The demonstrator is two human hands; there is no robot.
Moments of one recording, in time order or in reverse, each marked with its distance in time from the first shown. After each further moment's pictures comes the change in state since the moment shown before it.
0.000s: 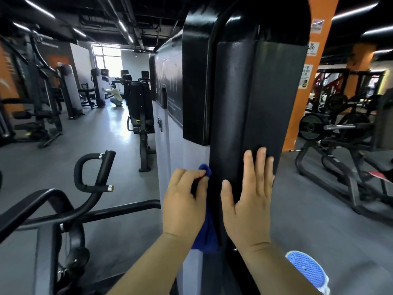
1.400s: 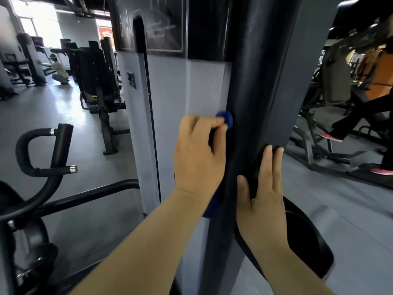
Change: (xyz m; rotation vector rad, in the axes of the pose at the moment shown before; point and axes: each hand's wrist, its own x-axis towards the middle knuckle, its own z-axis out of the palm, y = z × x) left_hand -0.015 -0.051 0.021 -0.214 -0.007 0.200; right_hand -0.102 -0.005 0.018 -0.103 -0.141 0.335
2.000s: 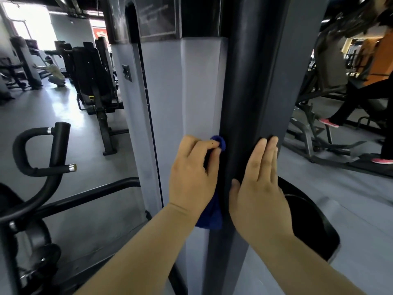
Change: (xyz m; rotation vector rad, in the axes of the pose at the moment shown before) left_hand -0.049 -0.036 -0.004 0.071 -0.100 0.075; right_hand -0.016 0.016 0.015 -0.480 -0.028 -0.101
